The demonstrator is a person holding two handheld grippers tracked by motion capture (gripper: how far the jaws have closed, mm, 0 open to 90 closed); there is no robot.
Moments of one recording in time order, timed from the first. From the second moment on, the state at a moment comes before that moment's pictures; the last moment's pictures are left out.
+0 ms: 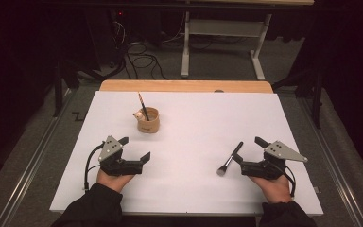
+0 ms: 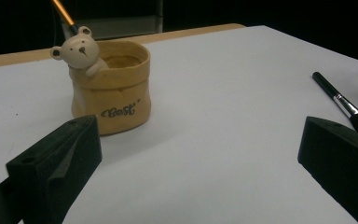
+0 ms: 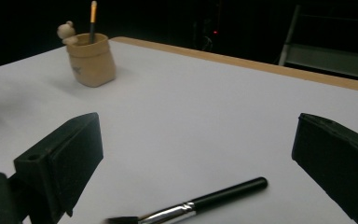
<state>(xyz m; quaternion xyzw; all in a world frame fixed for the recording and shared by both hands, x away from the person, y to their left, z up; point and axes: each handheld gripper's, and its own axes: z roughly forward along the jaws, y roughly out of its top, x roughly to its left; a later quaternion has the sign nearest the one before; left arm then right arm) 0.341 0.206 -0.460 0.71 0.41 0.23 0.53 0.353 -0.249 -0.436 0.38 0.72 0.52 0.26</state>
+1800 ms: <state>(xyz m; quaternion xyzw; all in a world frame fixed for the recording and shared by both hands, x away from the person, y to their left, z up) 0.344 0.205 -0.460 0.72 0.37 0.18 0.56 0.375 -0.252 -0.450 0.47 0.84 0.21 0.17</state>
